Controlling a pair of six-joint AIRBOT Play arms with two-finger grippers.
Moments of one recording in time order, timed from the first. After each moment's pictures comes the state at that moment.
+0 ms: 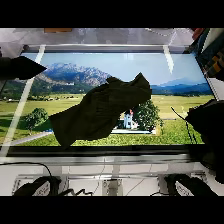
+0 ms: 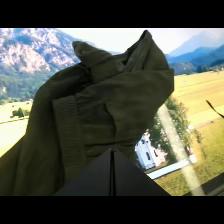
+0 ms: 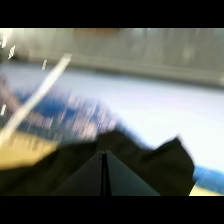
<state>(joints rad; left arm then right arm) 0.14 -1.08 1.65 0.87 -1.39 -1.33 0.06 -1.02 1.94 -1.18 1.34 1.46</state>
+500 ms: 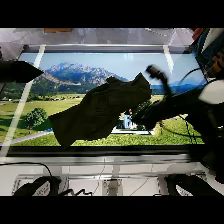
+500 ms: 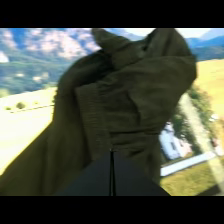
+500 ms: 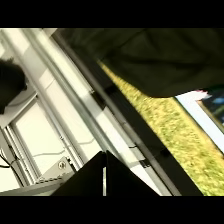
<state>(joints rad) 0.14 -1.07 1.64 1.01 -1.40 -1.29 0.35 -1.03 1.25 -0.88 1.44 1.17</state>
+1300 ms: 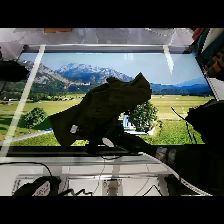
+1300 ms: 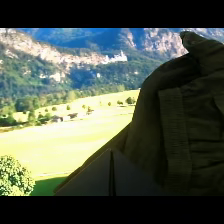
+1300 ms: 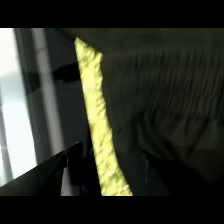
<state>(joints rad) 0.14 -1.08 1.64 1.25 -1.33 -1.28 1.04 -1.59 1.23 -1.37 0.63 1.11</state>
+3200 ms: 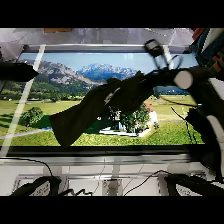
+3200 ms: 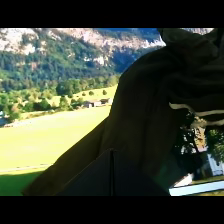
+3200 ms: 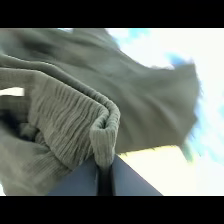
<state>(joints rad) 0.14 -1.15 1.64 1.16 -1.35 -1.30 0.23 -1.24 1.45 -1.49 1.00 1.27</state>
